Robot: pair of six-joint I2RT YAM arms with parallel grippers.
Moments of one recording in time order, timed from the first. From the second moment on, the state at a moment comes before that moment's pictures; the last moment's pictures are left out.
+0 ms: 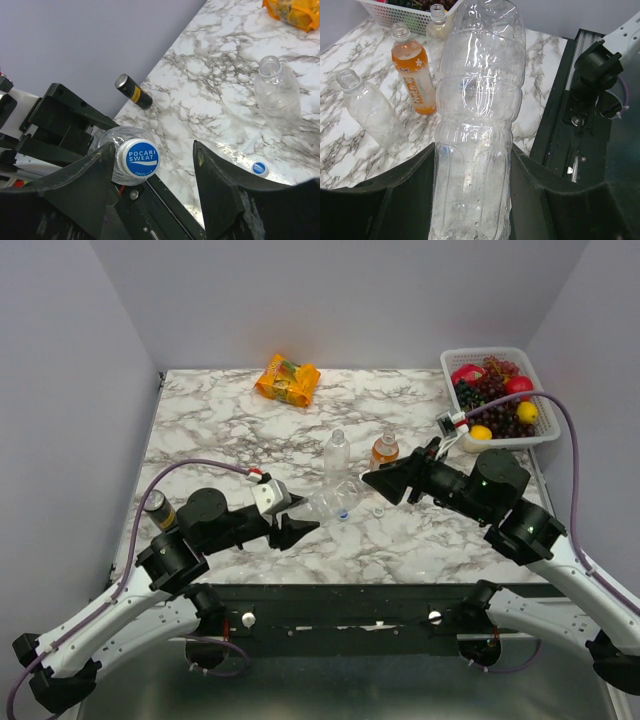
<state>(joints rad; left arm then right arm) -0.87 0.61 0.74 -0.25 0.31 0.01 0.80 0.82 1.02 -0.28 -0.10 0.55</state>
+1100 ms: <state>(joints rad) -0.87 0.69 0.73 -0.24 0.25 0.02 0.79 0.93 0.95 -0.02 -0.30 0.65</state>
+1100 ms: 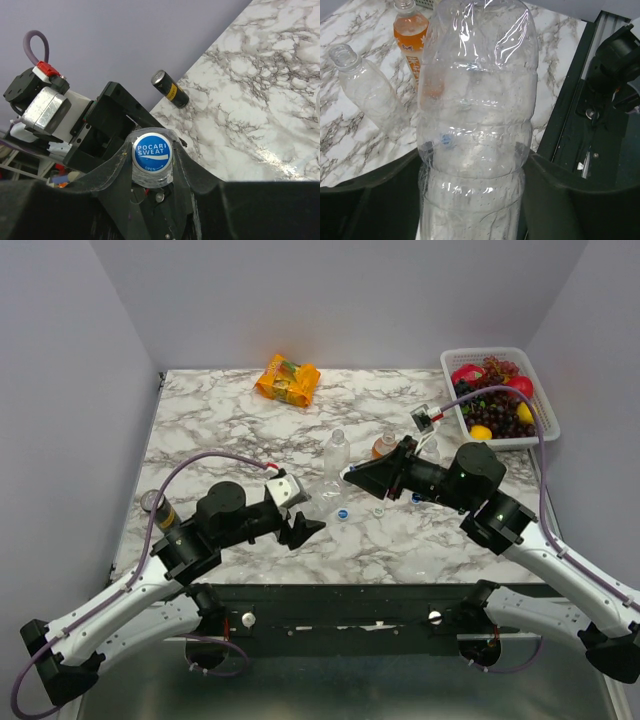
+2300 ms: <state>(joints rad) -0.63 0.83 0.64 0.10 1.15 -0.28 0.76 0.88 0.87 0.18 -0.80 0.24</state>
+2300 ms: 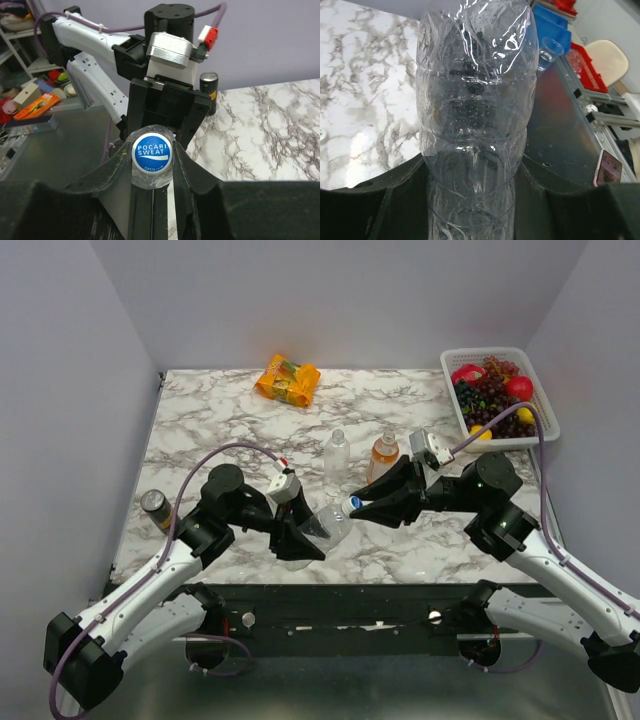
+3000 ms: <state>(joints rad) -0.64 0.83 0.71 -0.11 0.80 -0.10 0.76 0.85 0.88 -0.15 -0.57 0.17</state>
